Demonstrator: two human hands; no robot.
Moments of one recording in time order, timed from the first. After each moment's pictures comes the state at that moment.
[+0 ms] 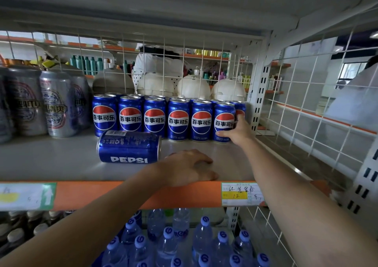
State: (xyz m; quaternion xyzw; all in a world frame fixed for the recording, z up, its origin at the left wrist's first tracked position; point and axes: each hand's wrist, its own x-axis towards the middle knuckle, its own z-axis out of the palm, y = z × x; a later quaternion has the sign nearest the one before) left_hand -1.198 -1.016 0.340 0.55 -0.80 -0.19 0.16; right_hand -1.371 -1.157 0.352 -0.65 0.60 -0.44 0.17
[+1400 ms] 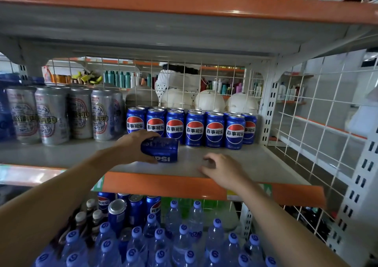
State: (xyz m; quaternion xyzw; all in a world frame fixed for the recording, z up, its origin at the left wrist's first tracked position) left_hand -1.059 -0.991 0.365 0.63 -0.74 0.01 0.24; right_hand -1.328 -1.015 0.339 -0.84 0.49 -0.22 0.08
